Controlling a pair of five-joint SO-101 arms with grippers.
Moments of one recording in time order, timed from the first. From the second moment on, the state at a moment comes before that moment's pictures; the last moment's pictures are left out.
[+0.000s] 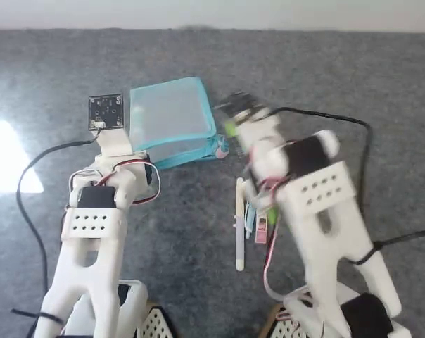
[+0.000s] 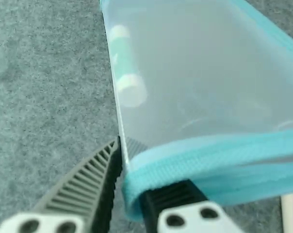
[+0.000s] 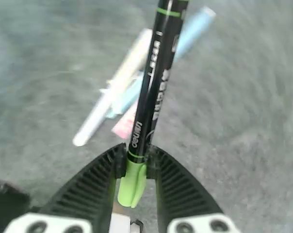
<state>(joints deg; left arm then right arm) -5.7 -37.8 57.7 44.4 10.6 -30.0 -22.7 8.1 100.2 14.7</state>
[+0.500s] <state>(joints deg) -5.7 -37.8 60.4 39.8 10.6 -38.5 -1.7 -2.4 100.4 15.2</state>
